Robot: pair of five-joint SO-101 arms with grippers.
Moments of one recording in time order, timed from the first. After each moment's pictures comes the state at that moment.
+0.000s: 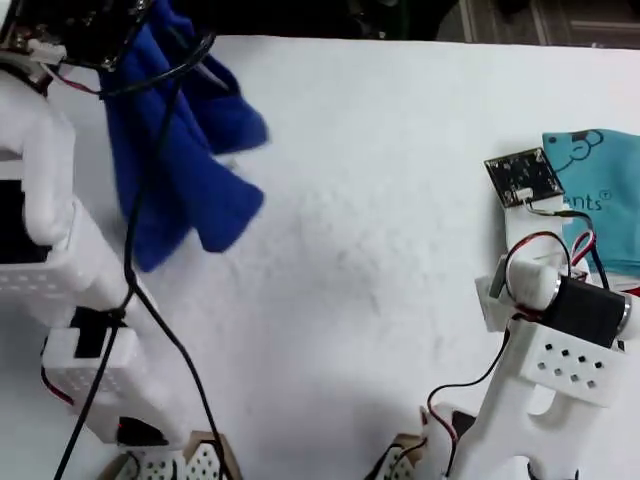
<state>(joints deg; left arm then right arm) -7.3 15.3 -93.5 70.9 -37.9 17.7 -45.8 22.3 98.1 34.4</state>
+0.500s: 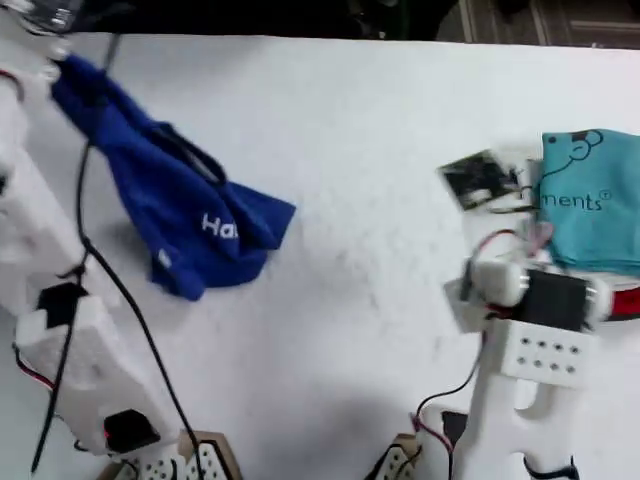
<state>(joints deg) -25.8 26.8 -93.5 102.2 -39.4 5.5 -45.8 25.8 98.1 32.5</state>
